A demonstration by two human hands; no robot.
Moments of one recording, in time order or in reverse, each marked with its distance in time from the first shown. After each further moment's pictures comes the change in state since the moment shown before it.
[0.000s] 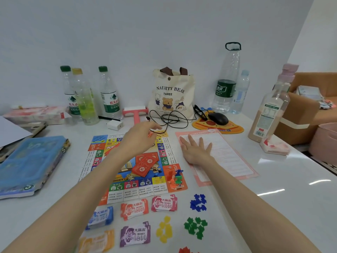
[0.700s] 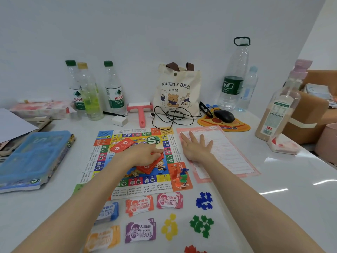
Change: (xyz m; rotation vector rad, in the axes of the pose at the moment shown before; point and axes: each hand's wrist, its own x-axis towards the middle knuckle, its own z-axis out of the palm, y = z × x) left_hand -0.012 -0.026 0.021 0.312 -0.592 -0.078; right_hand 0.004 -0.017 0.003 -0.031 0.008 -0.014
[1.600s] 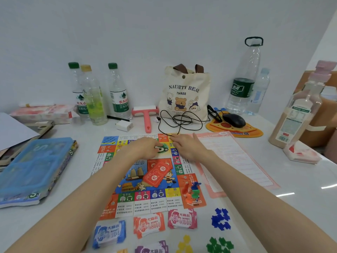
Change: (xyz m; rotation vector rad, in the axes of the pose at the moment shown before) left_hand 0.036 -0.024 -0.025 0.054 0.091 -0.066; right_hand 0.038 -0.036 -0.010 -0.016 0.111 -0.432
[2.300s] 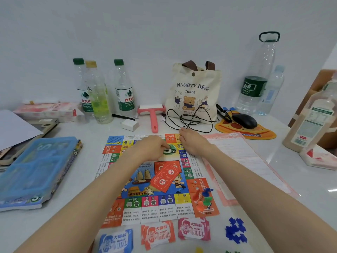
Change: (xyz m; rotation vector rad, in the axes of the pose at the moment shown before) left_hand 0.014 -0.015 0.007 -0.072 0.100 0.049; right_hand 0.040 0.003 0.003 -0.058 -0.010 0.049
